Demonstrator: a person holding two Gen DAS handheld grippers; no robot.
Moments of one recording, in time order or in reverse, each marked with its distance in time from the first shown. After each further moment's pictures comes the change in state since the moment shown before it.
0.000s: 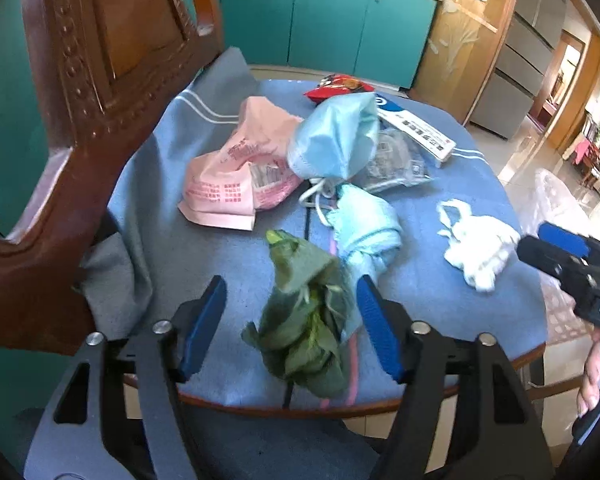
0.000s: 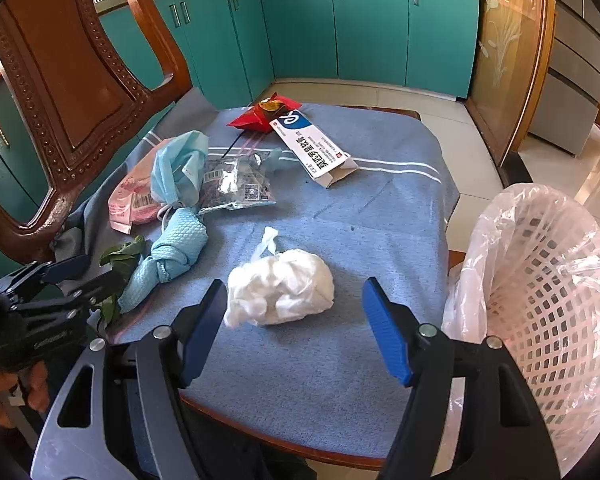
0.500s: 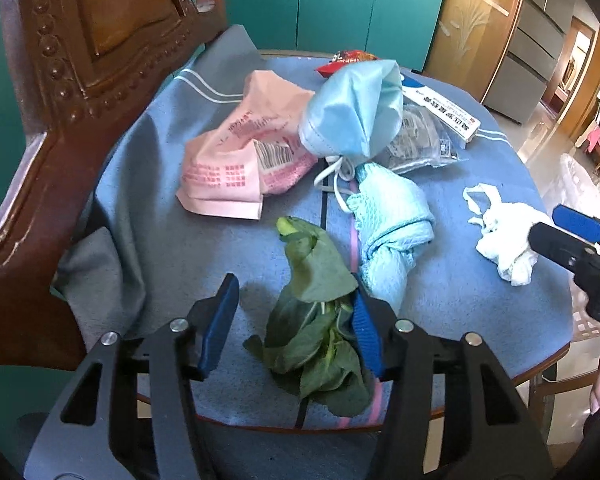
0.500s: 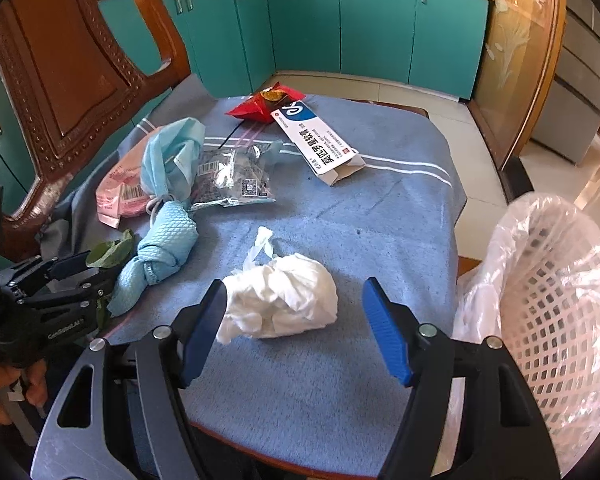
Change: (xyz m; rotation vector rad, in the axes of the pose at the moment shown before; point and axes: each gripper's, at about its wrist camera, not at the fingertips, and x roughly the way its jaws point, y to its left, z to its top) left arm 0.021 -0.002 -0.006 0.030 0.061 0.054; right arm 0.022 0.010 0.006 -0.052 0.027 -0.030
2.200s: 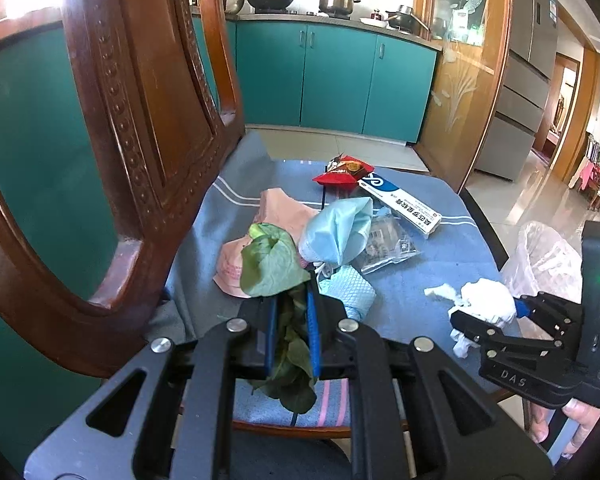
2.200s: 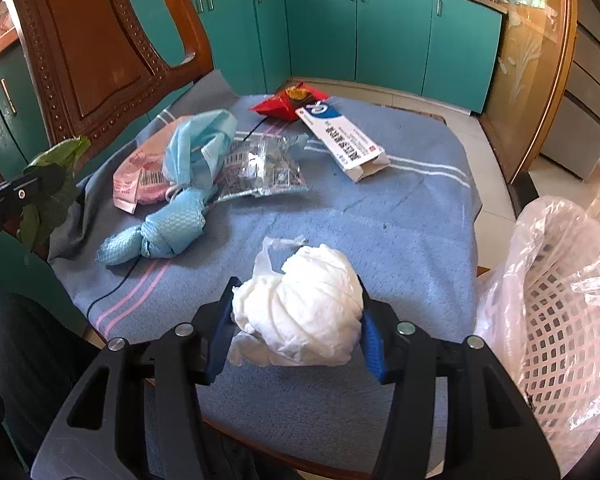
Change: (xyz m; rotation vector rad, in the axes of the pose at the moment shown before) left arm -0.087 0.002 0.019 -0.029 -0.276 0.002; right arm -0.006 0.013 -0.016 -0.033 -0.044 0.034
